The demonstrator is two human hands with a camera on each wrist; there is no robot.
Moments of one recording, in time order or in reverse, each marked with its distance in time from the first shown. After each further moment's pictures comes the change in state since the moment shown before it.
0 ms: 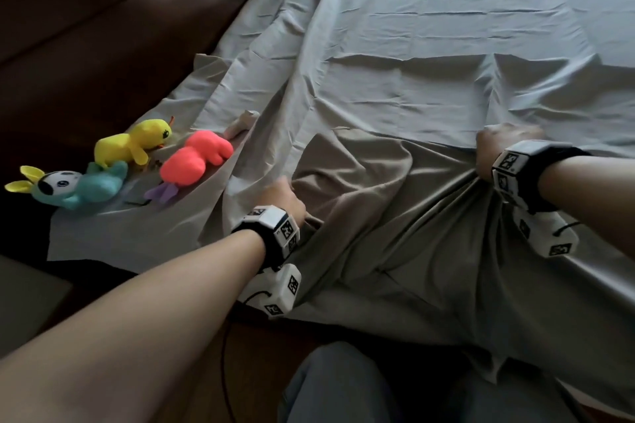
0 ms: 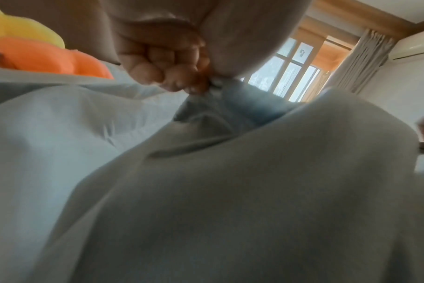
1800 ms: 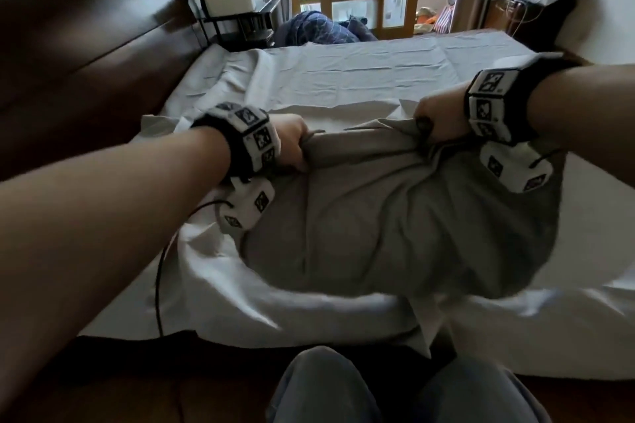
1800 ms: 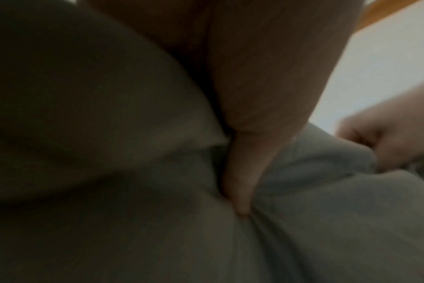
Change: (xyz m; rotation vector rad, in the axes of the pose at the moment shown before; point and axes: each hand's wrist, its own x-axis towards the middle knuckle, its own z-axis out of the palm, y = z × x) left_hand -0.060 0.182 -0.156 0.408 -0.211 0.680; right_hand -0.077 0.110 -0.114 0.106 -0.014 -0.314
